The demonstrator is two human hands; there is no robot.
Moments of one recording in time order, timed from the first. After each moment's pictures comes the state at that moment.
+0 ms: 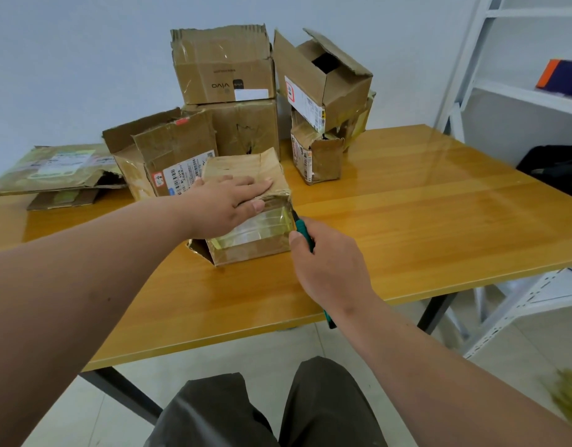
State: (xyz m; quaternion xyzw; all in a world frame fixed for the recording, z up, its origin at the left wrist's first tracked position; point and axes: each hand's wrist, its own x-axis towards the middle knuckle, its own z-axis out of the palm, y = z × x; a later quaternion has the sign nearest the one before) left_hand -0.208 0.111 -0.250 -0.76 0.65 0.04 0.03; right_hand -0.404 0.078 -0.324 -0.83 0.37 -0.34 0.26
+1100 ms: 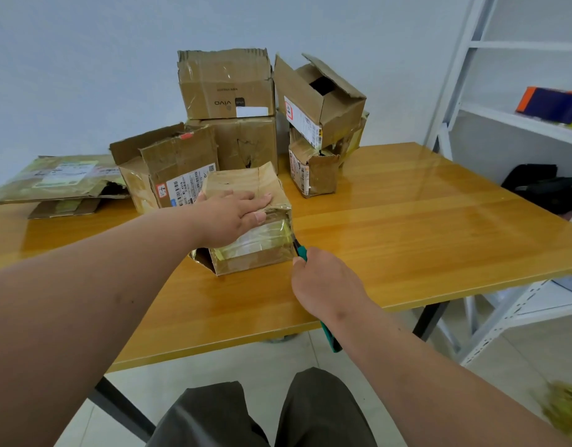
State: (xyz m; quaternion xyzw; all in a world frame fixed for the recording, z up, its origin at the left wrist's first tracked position) left_hand -0.213 0.112 -0.249 -0.78 0.63 0.07 0.02; right_hand -0.403 0.082 -0.319 -0.82 0.49 -0.14 0.27
